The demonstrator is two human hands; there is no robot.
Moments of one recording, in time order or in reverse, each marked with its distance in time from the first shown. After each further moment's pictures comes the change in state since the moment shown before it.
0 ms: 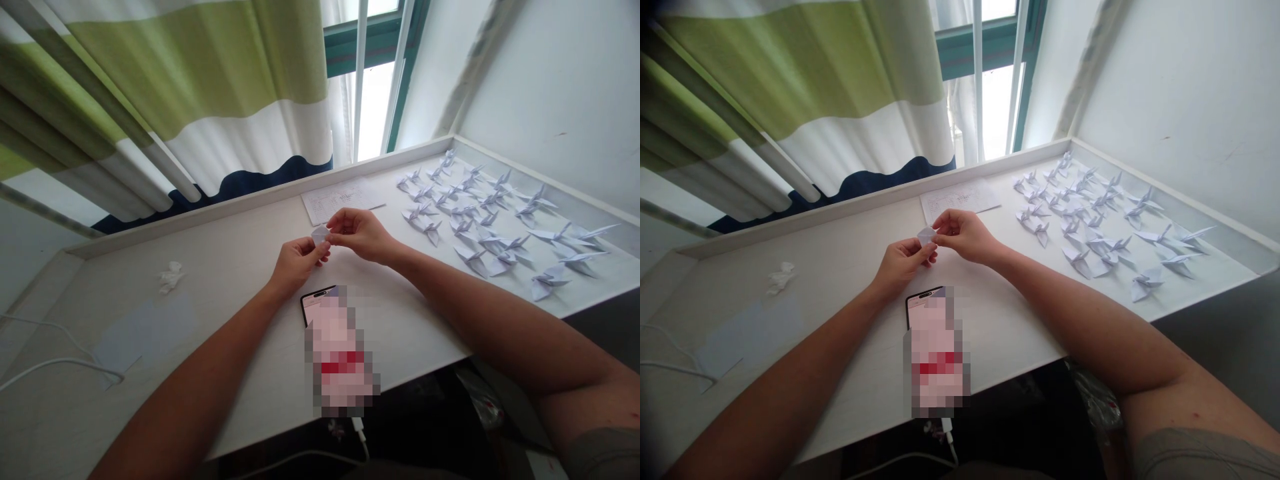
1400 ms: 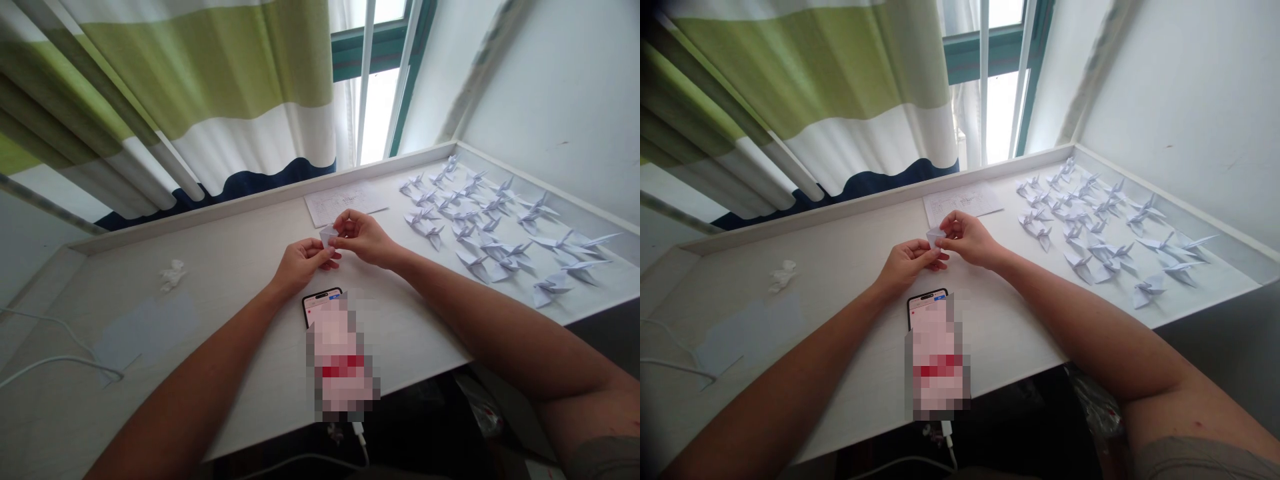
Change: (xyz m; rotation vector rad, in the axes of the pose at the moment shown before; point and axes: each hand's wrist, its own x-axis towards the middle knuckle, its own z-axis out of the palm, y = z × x) left_hand -0.002 -0.001 0.000 -0.147 -0.105 -0.079; right_hand -0.001 0.003 -0.001 -0.003 -0.008 0.046
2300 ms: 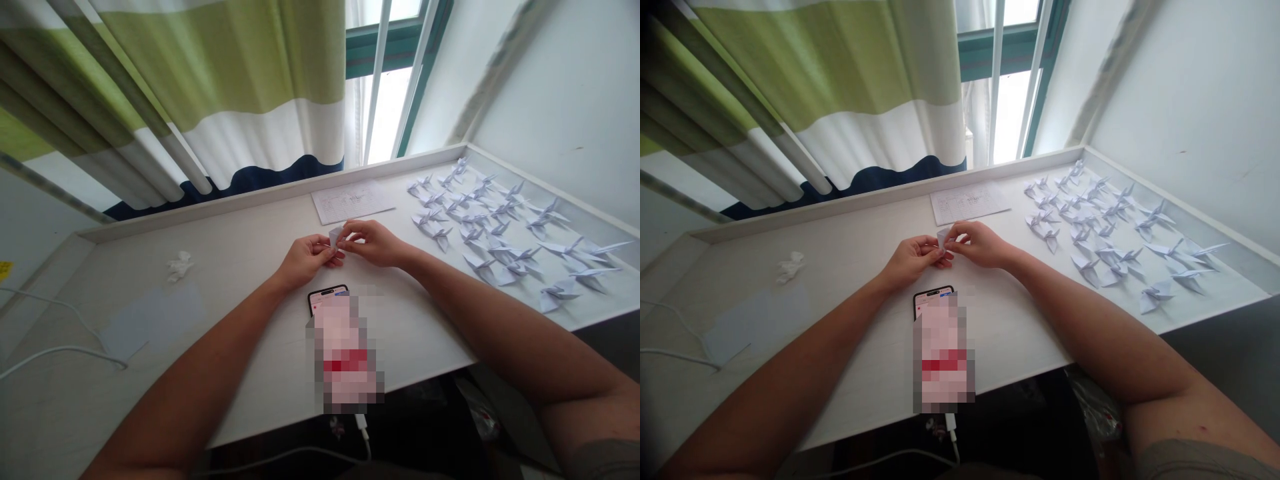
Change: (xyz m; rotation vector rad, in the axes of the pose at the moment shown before) left_hand 0.008 -0.010 -0.011 -0.054 -0.079 0.012; right_hand 0.000 -0.003 -0.012 -0.396 -0.179 -0.166
